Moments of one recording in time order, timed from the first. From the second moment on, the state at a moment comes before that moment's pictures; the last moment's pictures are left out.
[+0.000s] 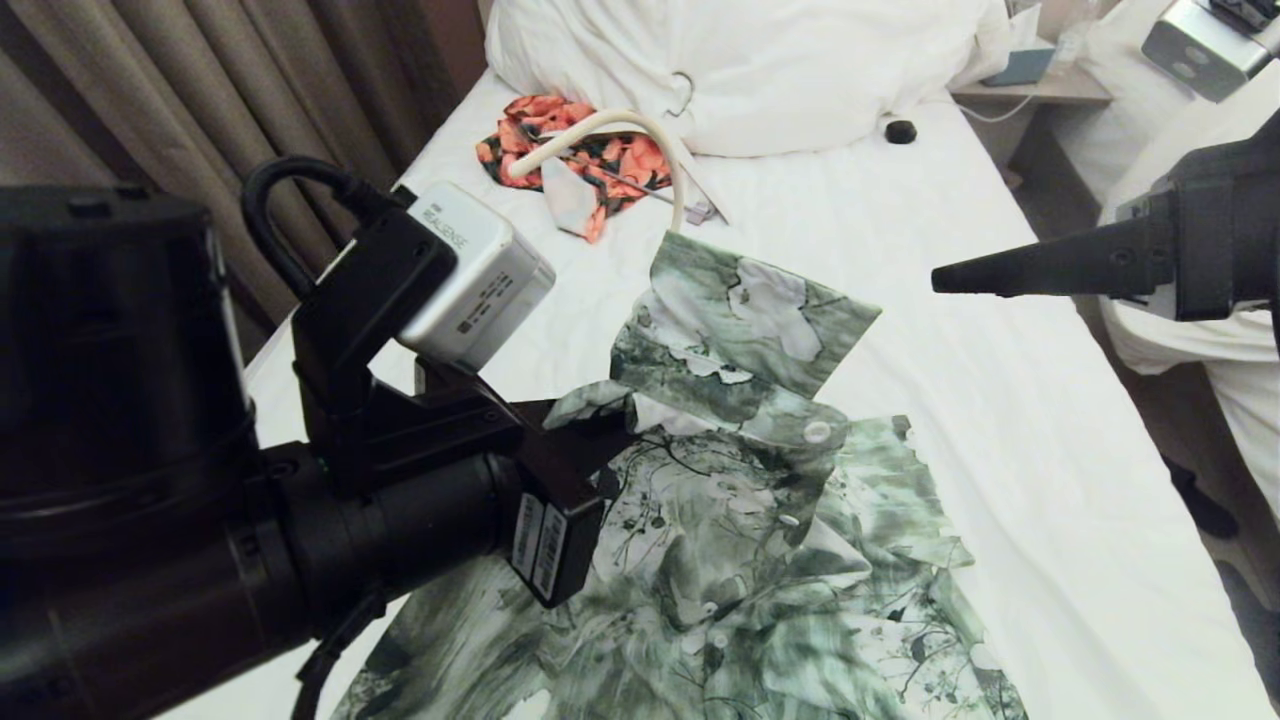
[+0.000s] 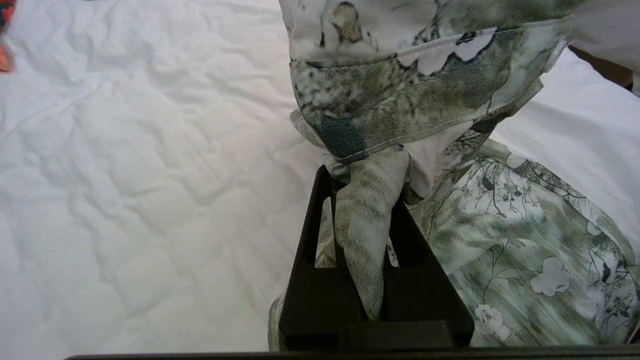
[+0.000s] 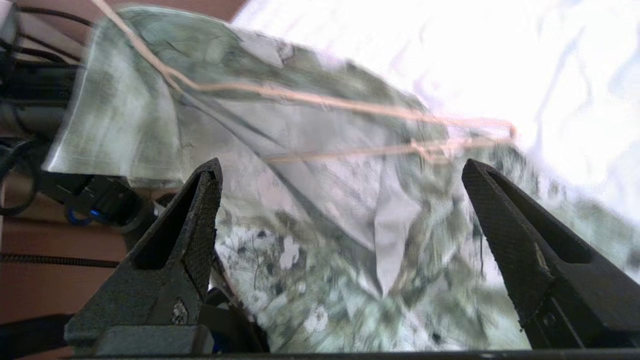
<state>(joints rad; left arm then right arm) -1.03 1.34 -0.89 -0.27 0.30 0.20 0.32 1.47 -1.48 0.36 0.70 0.03</state>
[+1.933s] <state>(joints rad) -1.01 1.31 -1.00 -0.25 0.32 0.19 0.45 1.72 -1.40 0.30 0.44 0.21</state>
